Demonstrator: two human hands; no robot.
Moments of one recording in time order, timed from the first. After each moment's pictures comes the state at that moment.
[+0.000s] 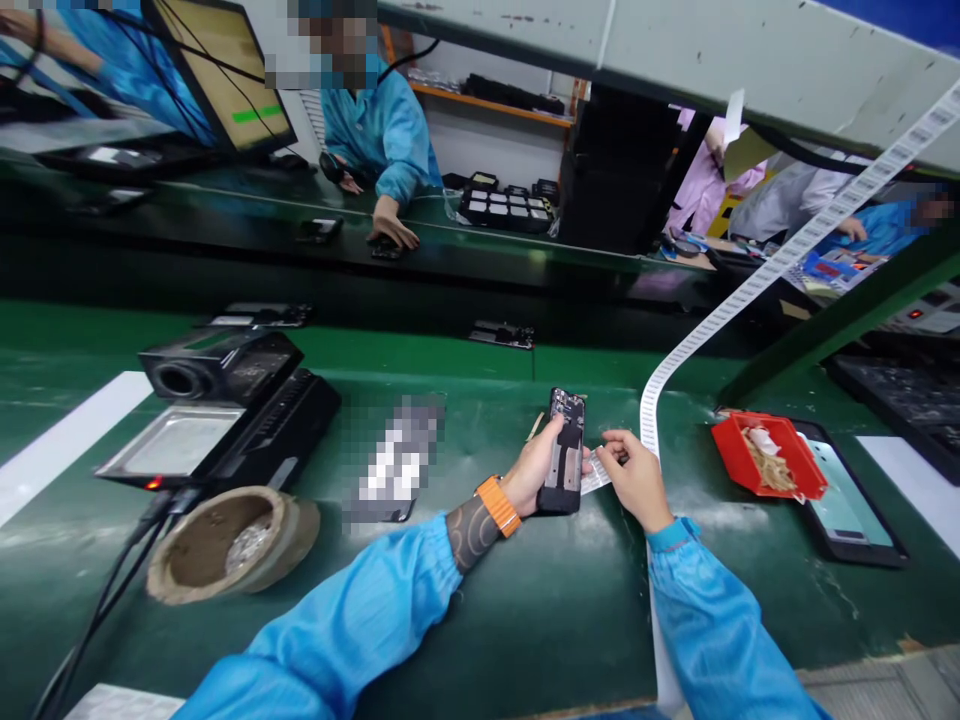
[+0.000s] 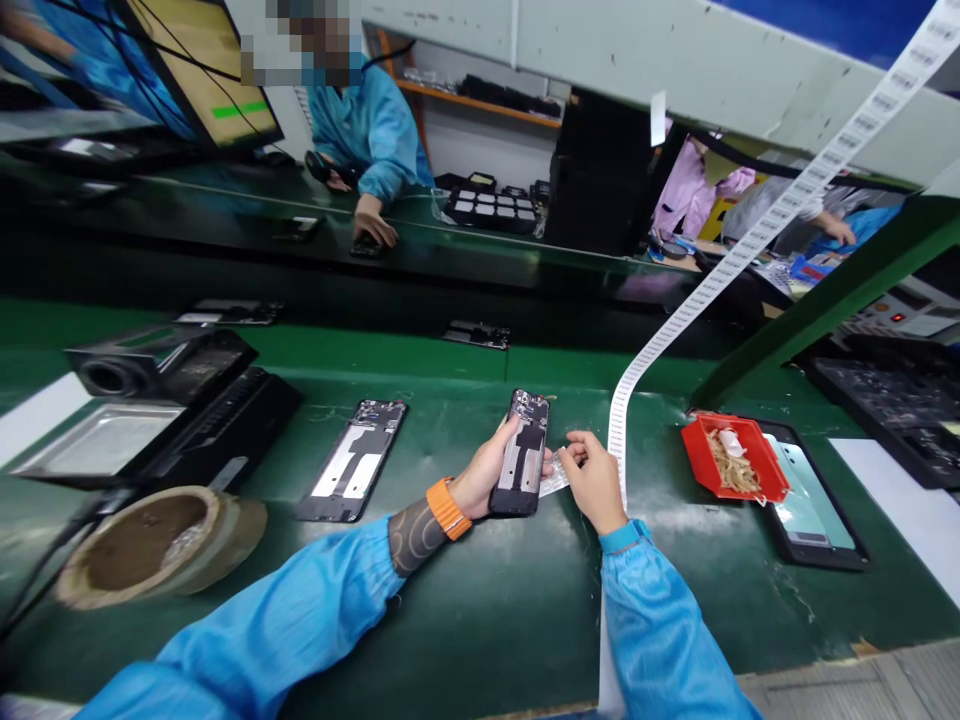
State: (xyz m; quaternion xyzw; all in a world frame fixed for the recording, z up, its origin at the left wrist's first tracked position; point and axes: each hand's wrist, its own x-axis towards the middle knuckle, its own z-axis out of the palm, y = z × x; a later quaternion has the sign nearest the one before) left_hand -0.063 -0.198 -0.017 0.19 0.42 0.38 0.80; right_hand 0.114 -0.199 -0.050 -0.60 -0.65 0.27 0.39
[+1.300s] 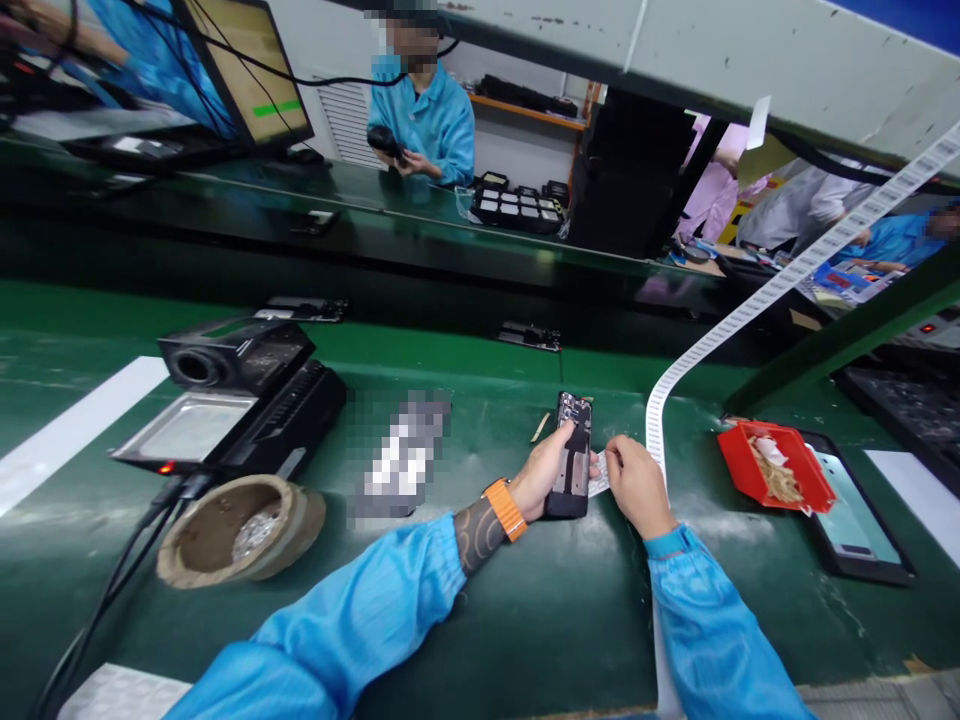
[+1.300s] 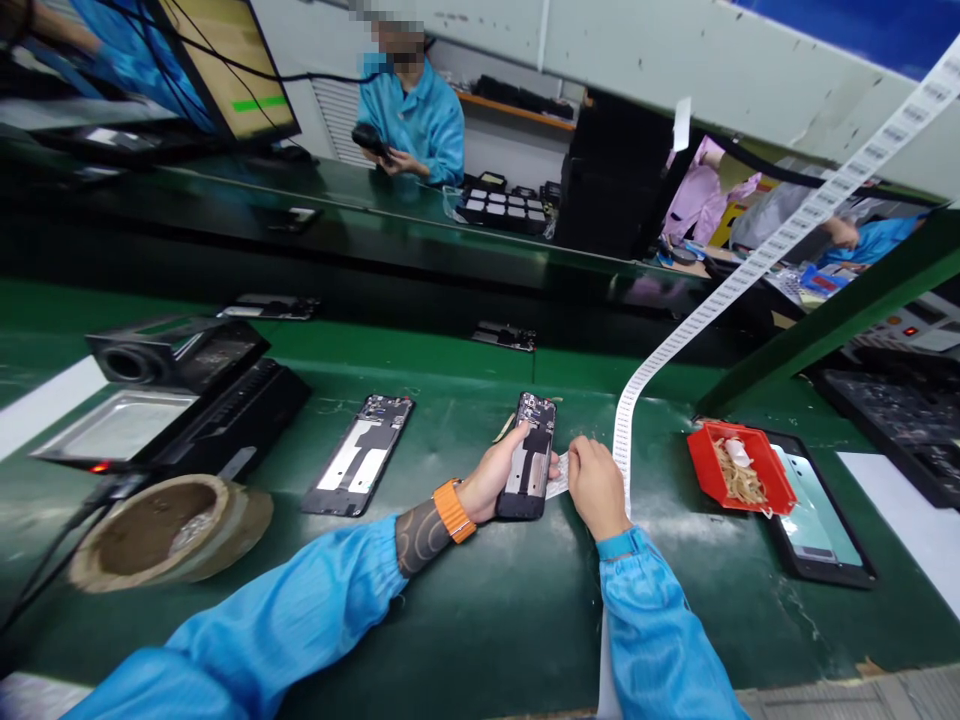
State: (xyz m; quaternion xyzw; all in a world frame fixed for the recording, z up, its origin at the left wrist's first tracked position) left_hand -0.058 -0.203 -0.022 0.19 0.40 0.39 0.81; right_hand 0.117 -0.198 -0.055 -0.58 -0.78 0.04 0.24
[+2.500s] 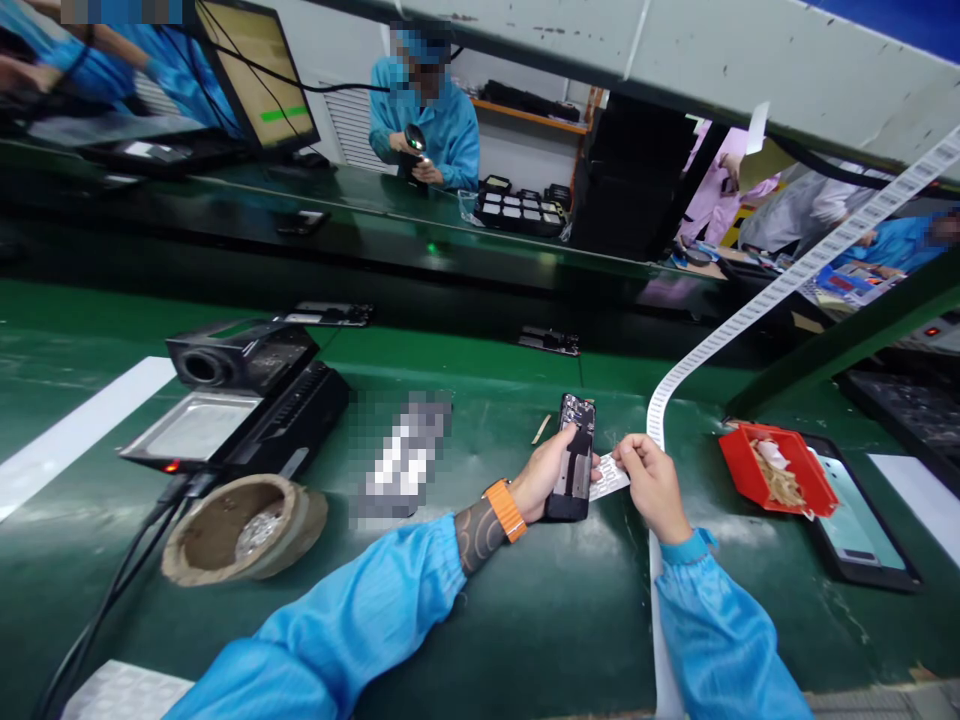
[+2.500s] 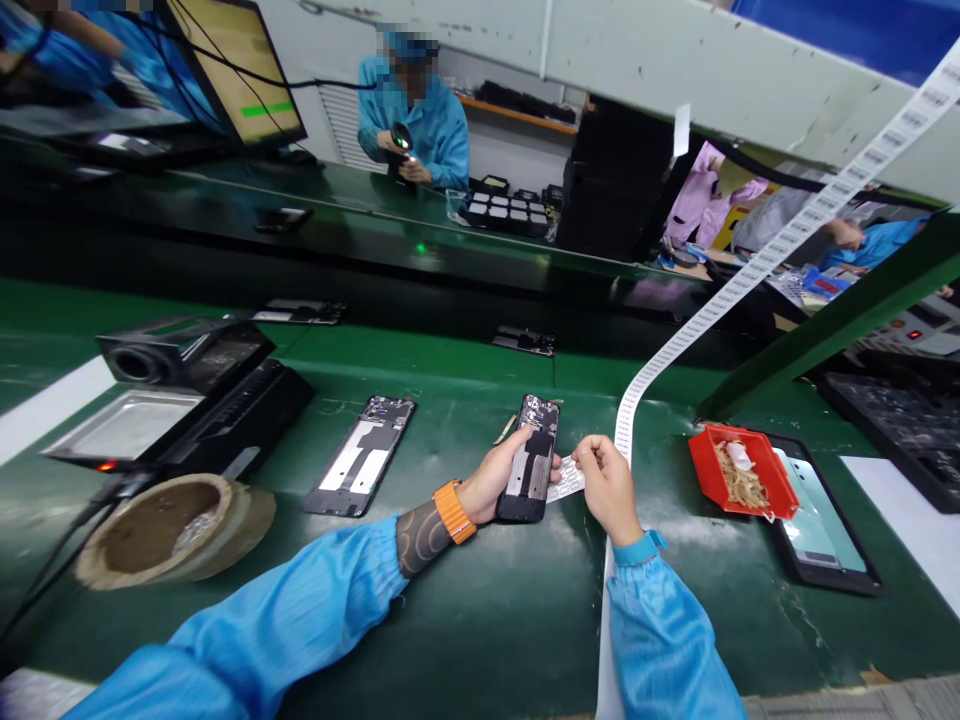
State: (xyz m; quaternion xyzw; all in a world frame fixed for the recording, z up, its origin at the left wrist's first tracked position) left_hand -0.057 -0.203 -0.027 0.20 0.38 0.39 0.81; right_hand 0.119 -0.202 -0.037 -0.55 -0.60 0.37 0.45
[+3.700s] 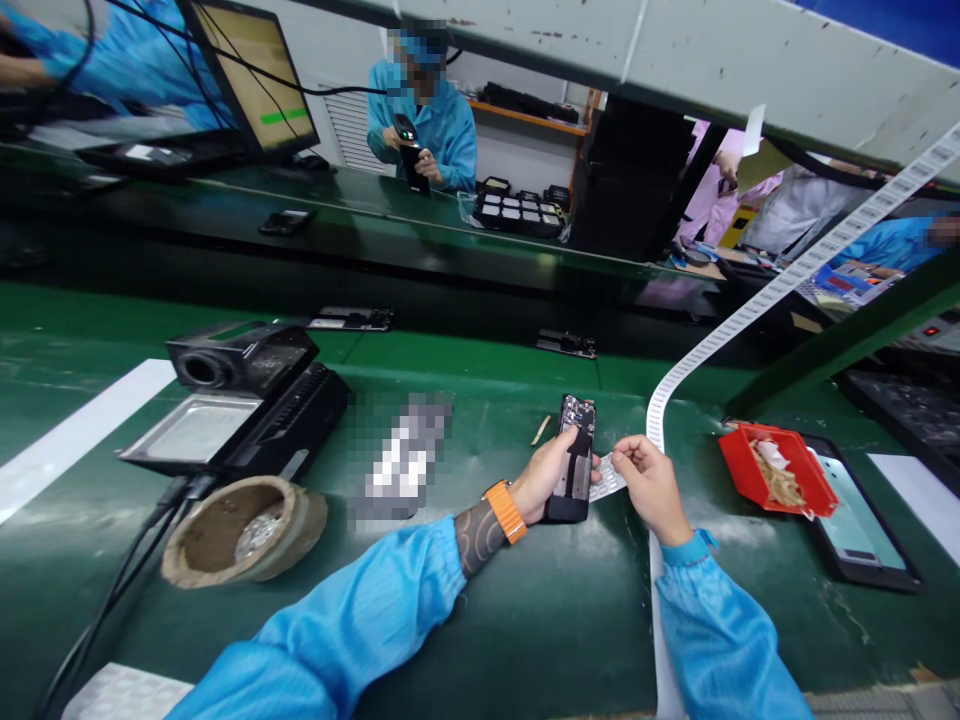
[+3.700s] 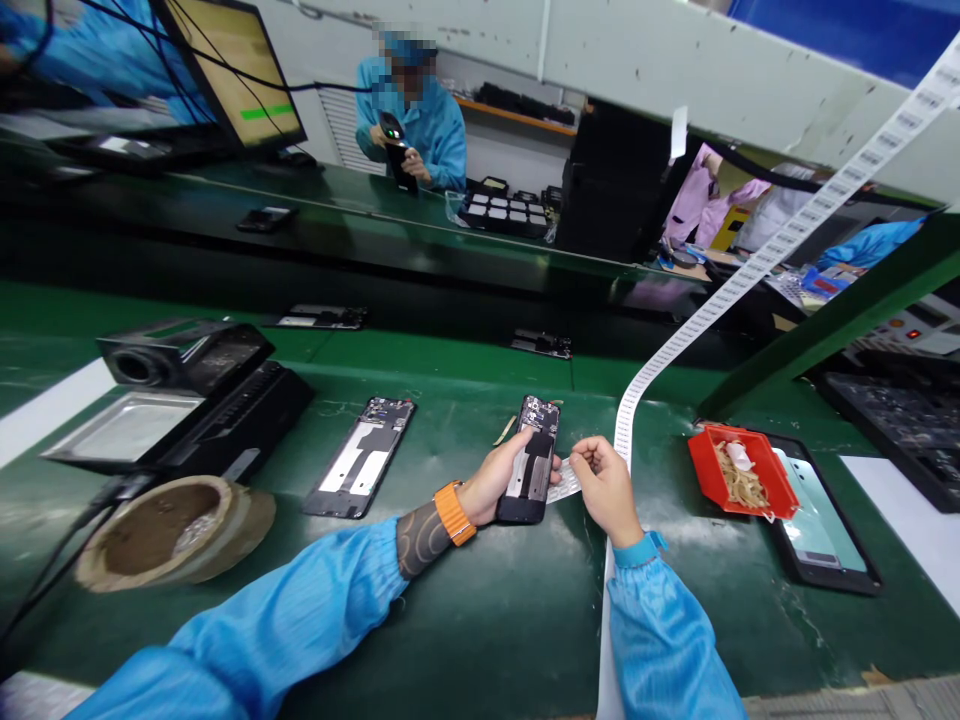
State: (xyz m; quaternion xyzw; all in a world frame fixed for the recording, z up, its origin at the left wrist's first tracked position) left_hand -0.057 -0.204 -0.024 0.19 0.39 0.40 0.80; right_hand 0.120 -0.200 -0.042 -0.53 -0.59 0.40 0.46
